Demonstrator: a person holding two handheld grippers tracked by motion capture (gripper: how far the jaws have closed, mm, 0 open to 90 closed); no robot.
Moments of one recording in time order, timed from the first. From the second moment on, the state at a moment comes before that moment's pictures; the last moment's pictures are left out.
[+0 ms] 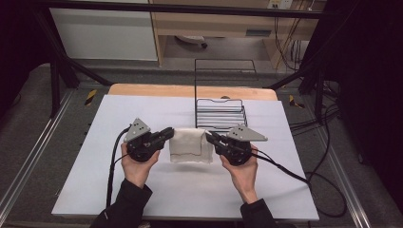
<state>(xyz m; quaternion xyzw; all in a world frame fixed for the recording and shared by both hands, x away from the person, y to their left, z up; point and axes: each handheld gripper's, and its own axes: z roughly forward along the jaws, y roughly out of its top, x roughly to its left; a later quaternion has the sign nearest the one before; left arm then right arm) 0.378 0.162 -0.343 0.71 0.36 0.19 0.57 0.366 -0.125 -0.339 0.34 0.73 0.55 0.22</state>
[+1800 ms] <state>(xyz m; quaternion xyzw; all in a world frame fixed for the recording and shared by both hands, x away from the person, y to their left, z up) 0.405 0.115 -0.257 0.66 0.31 0.25 0.64 0.374 -0.163 -0.260 0.33 0.64 0.61 0.31</state>
